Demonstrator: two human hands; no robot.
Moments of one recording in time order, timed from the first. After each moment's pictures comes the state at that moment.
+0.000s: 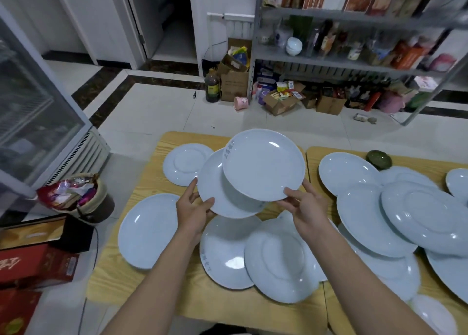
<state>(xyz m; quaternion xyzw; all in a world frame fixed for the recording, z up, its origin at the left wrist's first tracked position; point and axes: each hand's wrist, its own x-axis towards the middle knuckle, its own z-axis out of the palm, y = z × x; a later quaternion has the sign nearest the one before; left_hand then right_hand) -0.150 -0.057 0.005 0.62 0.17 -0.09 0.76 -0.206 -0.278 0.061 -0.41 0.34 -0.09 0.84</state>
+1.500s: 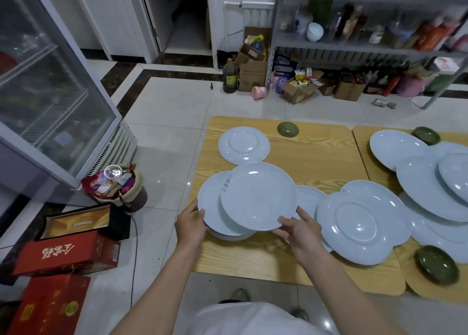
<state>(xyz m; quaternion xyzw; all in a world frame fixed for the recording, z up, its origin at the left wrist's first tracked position) -0.182 0.164 -0.036 0.73 0.20 -0.07 0.64 -0.259 -0.053 0.000 -0.40 0.42 -0.03 0.82</state>
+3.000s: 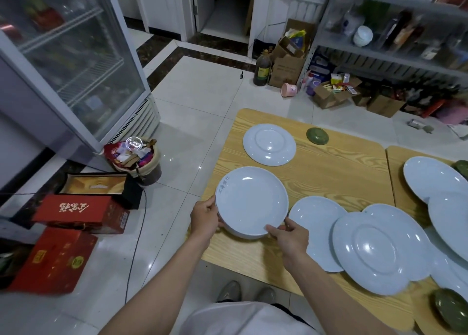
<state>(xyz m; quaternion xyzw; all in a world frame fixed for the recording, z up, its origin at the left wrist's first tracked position) -0.178 0.172 -0.058 0.72 0.24 -0.13 0.63 -0.230 -0.020 -0.056 -0.67 0.43 0.05 0.60</state>
